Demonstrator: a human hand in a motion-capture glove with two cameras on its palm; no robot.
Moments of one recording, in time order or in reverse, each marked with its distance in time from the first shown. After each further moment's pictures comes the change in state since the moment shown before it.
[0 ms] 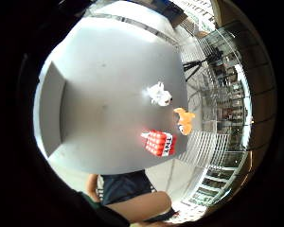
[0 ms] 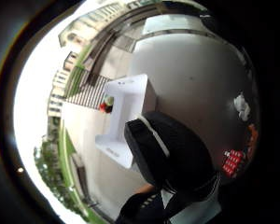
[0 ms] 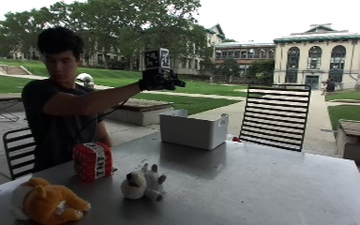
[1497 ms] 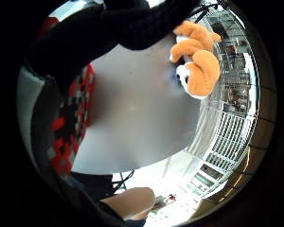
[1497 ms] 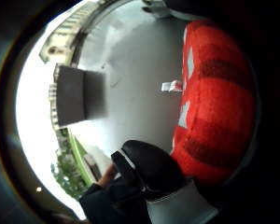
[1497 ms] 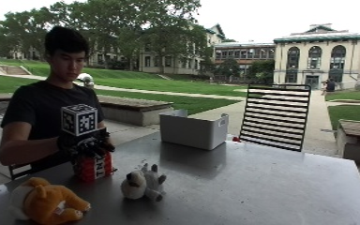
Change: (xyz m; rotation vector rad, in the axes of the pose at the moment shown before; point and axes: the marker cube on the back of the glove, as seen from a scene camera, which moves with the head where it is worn) arm 0.266 0.225 0.187 -0.244 -0.039 0.309
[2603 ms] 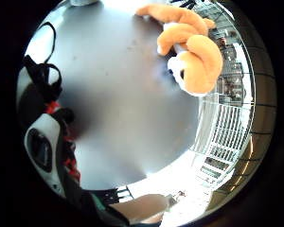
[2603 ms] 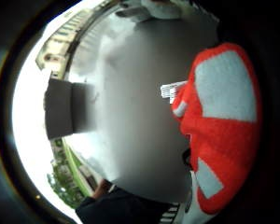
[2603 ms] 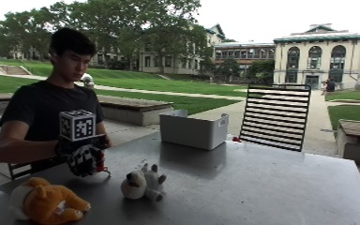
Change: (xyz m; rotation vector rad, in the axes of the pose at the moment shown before) arm 0.020 -0.015 0.016 0.051 0.044 0.103
